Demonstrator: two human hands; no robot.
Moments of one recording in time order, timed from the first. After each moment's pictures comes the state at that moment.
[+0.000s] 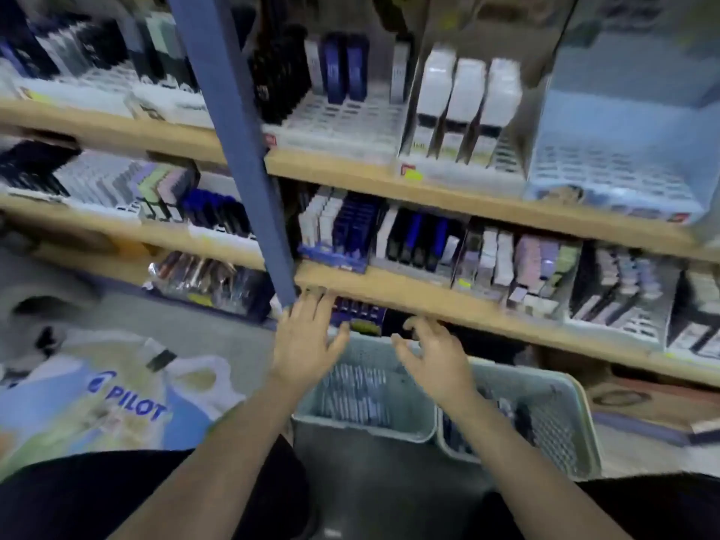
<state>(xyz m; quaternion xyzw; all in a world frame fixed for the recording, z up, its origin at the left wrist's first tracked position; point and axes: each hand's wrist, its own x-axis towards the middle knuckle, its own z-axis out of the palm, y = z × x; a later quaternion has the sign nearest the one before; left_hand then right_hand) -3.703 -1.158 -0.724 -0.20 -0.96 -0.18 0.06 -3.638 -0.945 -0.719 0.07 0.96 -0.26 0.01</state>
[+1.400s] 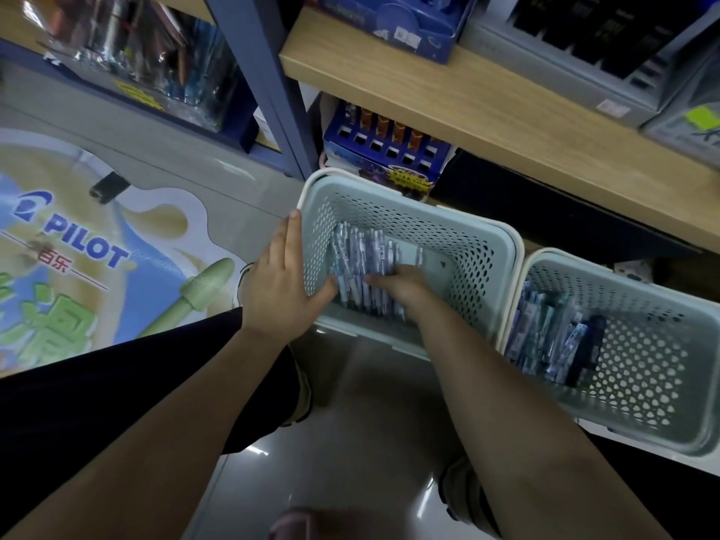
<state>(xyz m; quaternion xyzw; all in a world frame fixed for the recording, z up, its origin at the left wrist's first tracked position) -3.675 -1.202 -0.932 -0.07 -0.98 -0.18 -0.07 -3.691 -0.997 -1.012 0.31 0.72 -0.50 0.38</state>
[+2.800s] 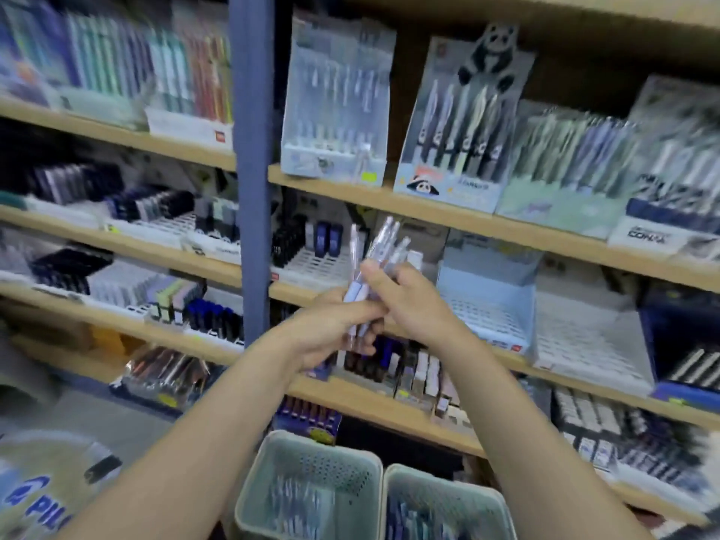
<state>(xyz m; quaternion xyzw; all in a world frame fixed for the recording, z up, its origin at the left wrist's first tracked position) -3.647 -1.106 -0.425 -0.19 -0.65 -0.70 -0.23 -3.624 -0.973 -0.392 -0.06 0.85 -0.51 -0.09</state>
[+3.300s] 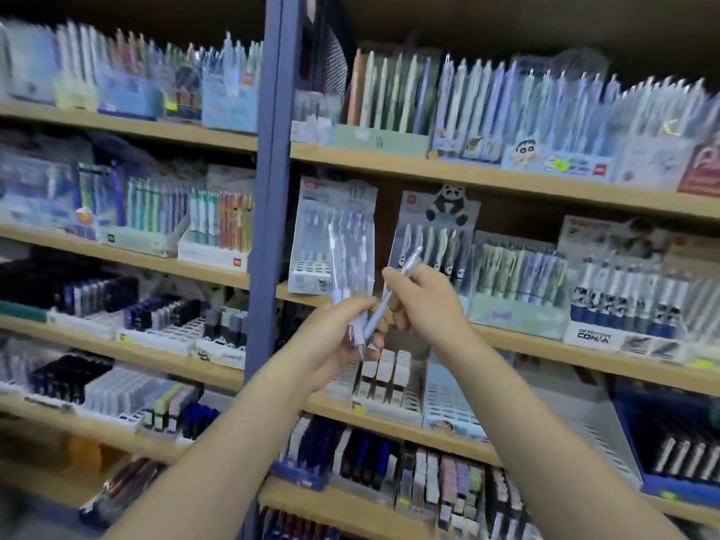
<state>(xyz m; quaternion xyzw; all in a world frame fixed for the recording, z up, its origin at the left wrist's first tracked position) -3.643 -1.118 -0.302 -0.21 -0.53 -0.80 -0.16 -3.618 -0.980 -0.263 -0.03 0.82 -0.52 -0.25</state>
